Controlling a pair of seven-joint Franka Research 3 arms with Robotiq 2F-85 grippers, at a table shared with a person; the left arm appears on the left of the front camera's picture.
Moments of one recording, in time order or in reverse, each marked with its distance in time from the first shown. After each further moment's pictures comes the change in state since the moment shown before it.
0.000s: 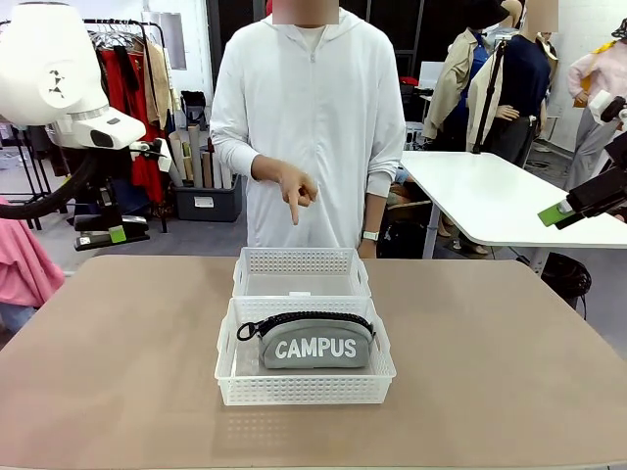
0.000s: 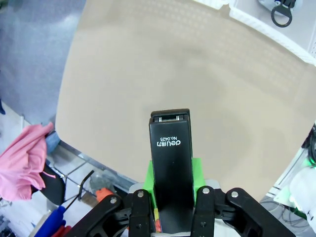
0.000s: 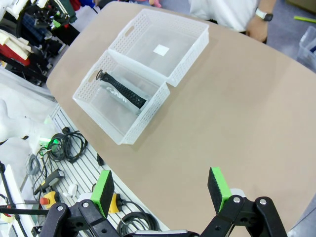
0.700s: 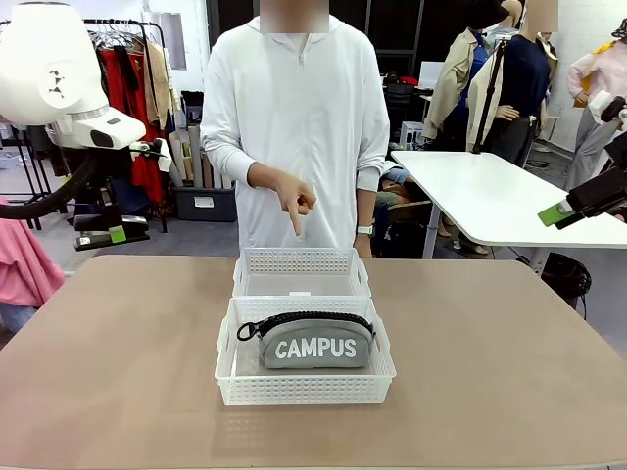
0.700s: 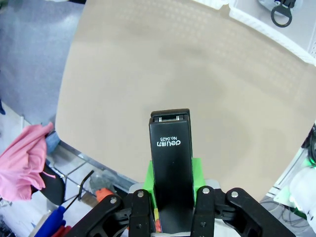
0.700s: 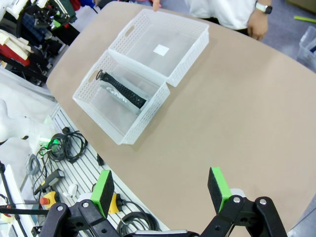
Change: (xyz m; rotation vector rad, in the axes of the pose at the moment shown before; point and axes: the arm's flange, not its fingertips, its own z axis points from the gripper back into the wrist) left arm 0.000 0.000 -0.001 -0.002 0.001 -0.001; right arm 0.000 0.000 0.000 0.000 0.000 0.000
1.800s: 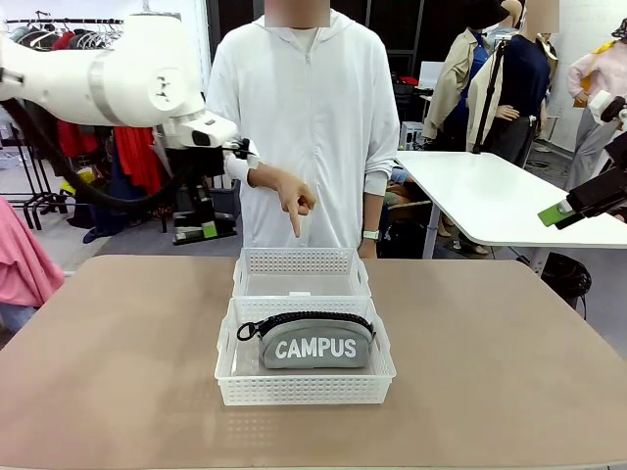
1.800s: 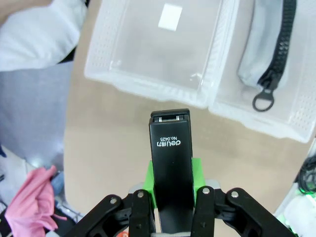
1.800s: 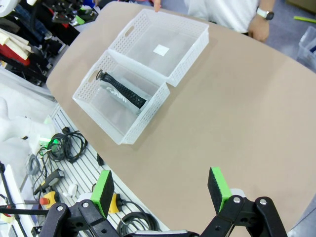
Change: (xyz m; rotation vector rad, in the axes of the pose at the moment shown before) left arm 0.156 -0.020 -0.024 -0.074 -0.077 -0.136; right arm 0.000 0.000 0.000 -0.001 0.000 0.000
